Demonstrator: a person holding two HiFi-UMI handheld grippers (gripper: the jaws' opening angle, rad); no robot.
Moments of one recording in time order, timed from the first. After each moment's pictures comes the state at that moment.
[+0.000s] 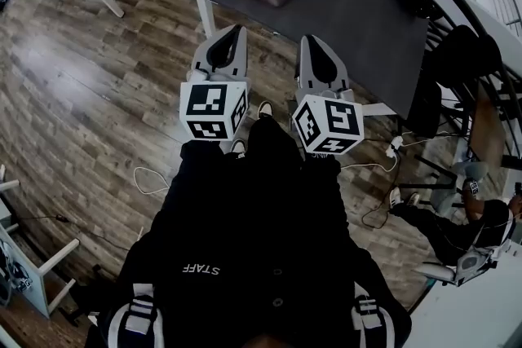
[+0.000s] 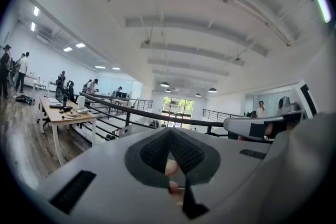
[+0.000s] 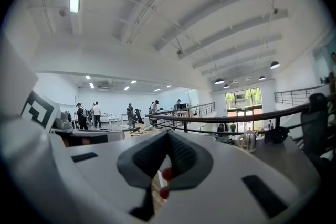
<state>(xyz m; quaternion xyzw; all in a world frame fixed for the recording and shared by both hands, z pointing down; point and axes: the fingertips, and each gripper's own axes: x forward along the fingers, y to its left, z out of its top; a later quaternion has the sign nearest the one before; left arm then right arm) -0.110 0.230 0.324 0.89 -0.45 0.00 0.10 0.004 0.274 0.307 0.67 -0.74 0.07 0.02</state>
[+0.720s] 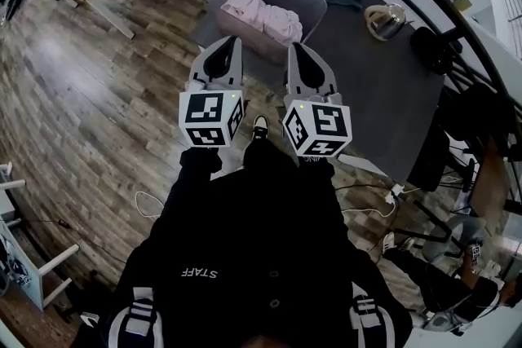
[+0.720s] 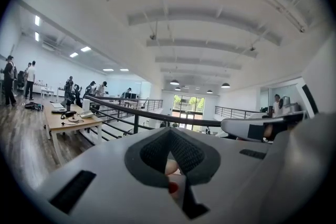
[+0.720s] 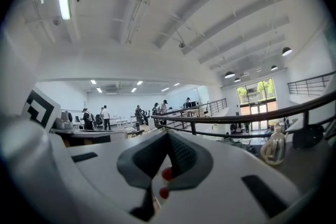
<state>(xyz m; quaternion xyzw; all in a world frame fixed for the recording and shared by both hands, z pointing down) -0.046 0.018 0.336 0.86 -0.50 0.02 0.10 0.062 0.046 0.326 0.62 -0.78 0.08 0.00</state>
